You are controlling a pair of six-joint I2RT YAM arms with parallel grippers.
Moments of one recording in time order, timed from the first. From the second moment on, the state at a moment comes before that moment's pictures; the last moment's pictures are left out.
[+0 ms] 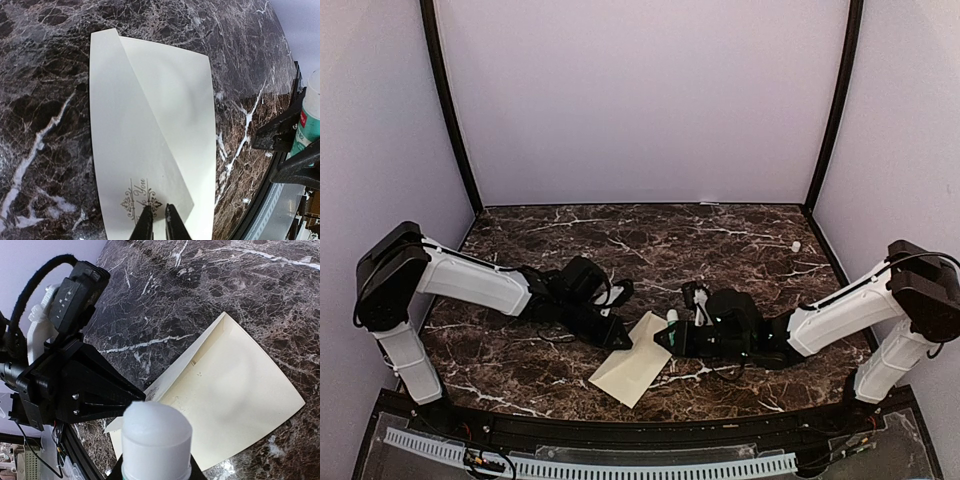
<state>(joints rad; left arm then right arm) -0.89 1.74 0.92 -0.12 0.38 -0.50 1.10 1.58 0.58 0.47 0.02 0.93</state>
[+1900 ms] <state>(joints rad) -0.91 1.65 0.68 0.02 0.38 -0.53 1.09 1.89 0.84 0.39 -0.08 0.93</state>
